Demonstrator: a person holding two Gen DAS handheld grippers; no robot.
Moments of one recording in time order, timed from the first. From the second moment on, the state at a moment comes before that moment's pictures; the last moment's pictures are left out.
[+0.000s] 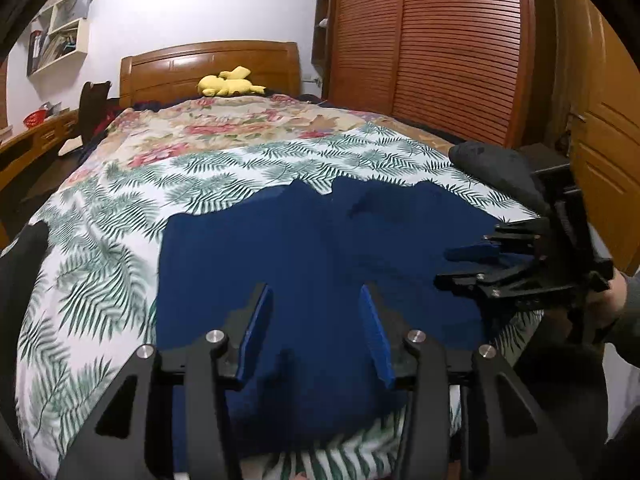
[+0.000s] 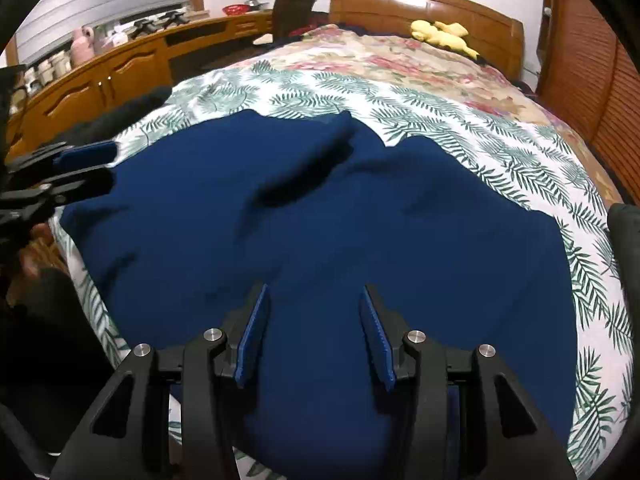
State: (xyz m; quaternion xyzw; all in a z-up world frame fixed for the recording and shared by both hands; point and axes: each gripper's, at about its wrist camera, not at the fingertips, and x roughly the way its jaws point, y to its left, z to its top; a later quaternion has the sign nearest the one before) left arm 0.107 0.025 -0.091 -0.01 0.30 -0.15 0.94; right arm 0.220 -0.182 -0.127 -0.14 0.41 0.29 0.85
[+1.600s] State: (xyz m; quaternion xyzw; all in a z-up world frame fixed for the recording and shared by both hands) left arm 0.070 0.072 -0.137 -0.07 0.39 -0.02 0.92; right arm 0.185 -0.198 -0.136 -0.11 0.40 0.35 0.84
